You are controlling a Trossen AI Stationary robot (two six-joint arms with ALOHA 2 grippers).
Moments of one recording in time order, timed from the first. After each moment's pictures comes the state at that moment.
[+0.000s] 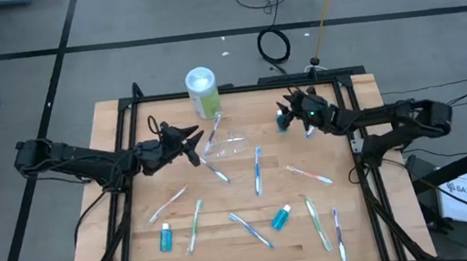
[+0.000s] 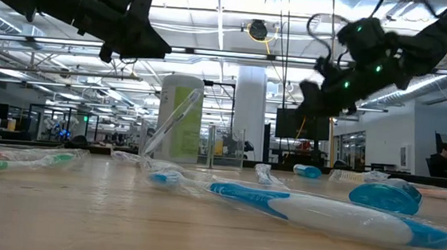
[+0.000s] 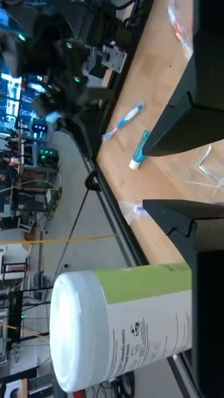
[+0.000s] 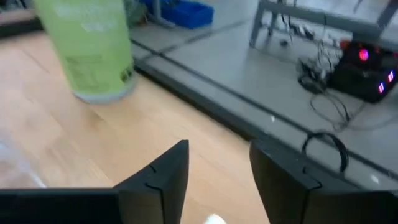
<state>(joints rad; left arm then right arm) -0.01 1.08 0.41 0.54 -0.63 -0.20 -0.47 1.32 0.44 0.51 0.39 0.10</state>
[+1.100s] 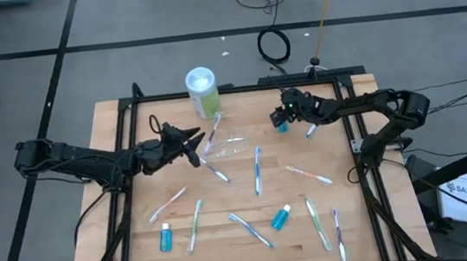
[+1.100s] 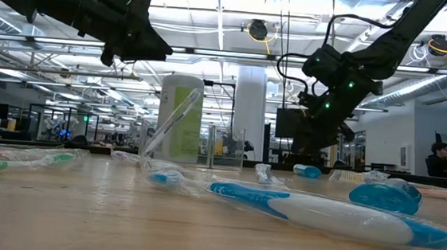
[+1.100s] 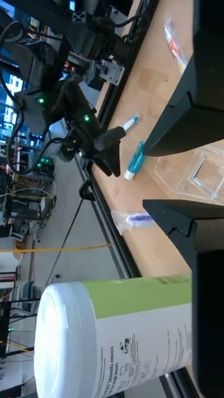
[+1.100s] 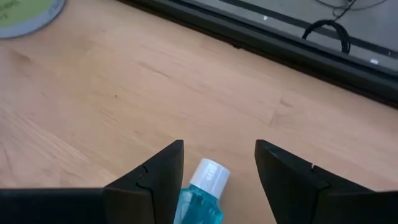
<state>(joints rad) 0.00 1.08 0.41 0.52 -0.57 -0.25 -0.55 1.54 0.65 0.11 0.32 0.40</state>
